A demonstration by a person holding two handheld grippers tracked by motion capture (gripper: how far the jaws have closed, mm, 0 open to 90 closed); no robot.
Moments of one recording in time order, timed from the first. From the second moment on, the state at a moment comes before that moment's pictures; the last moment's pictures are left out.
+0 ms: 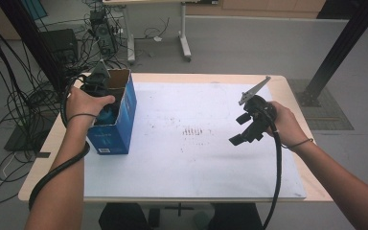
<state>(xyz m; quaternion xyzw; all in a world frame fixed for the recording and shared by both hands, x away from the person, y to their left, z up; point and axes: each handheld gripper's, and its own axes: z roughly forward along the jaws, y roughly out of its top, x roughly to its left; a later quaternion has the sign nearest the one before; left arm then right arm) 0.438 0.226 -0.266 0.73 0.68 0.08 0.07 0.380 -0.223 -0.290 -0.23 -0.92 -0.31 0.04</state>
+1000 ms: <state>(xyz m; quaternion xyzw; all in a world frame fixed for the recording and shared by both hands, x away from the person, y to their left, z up) 0.428 0.214 -0.225 0.72 0.68 0.12 0.06 0.380 -0.222 -0.289 -0.23 -0.92 -0.31 0.03</state>
